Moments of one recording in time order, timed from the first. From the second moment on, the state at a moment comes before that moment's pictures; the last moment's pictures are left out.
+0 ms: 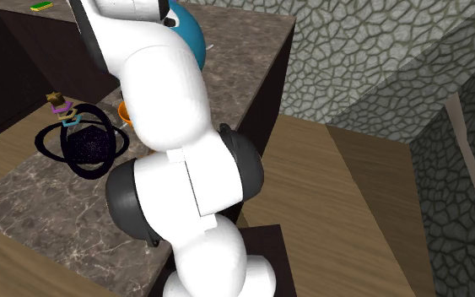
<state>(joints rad) 0.06 0.03 0.19 -1.37 0.12 1.53 0.65</state>
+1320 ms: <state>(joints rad) 0.12 0.00 0.24 -1.61 0.11 1.74 0.73</state>
